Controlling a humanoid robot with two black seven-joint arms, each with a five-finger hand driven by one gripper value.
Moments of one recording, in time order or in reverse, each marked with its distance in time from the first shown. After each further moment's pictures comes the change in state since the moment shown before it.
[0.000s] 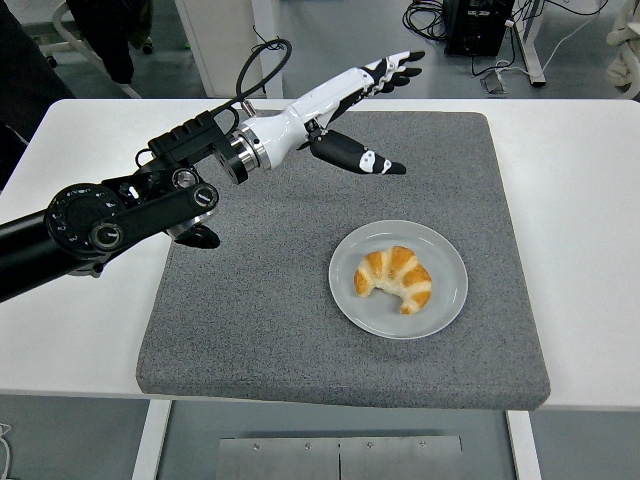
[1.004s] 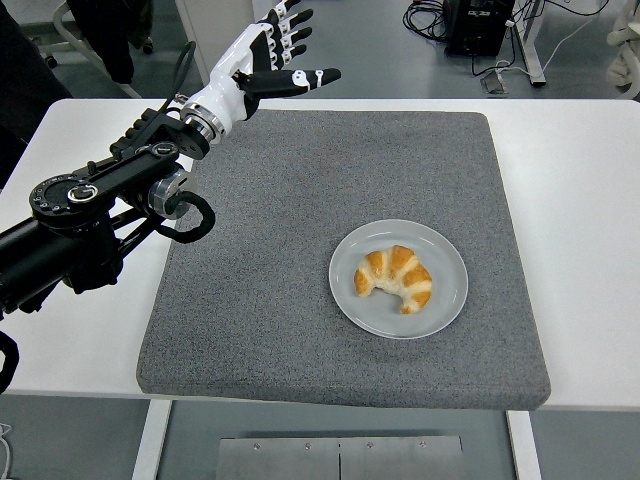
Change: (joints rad) left arm 0.101 -0.053 -0.190 0.229 -0.446 0.008 -0.005; right arm 0.000 0.000 0.000 0.000 0.000 0.001 0.000
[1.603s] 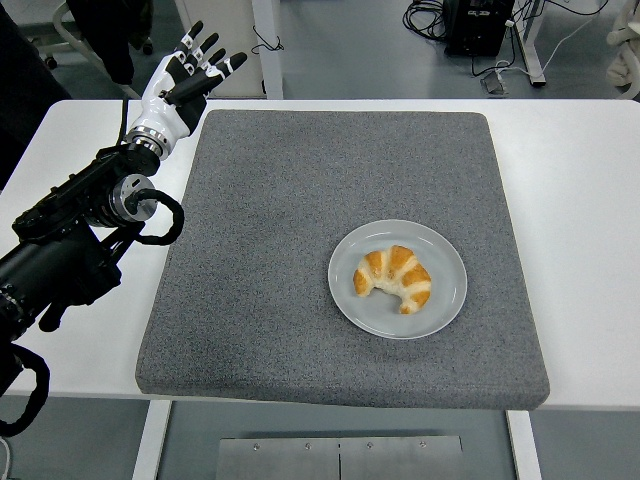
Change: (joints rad) left arm 0.076 -0.084 -0.216 0.373 -0.218 -0.209 0.002; right arm 0.001 0.000 0.004 0.005 0.000 0.003 0.000
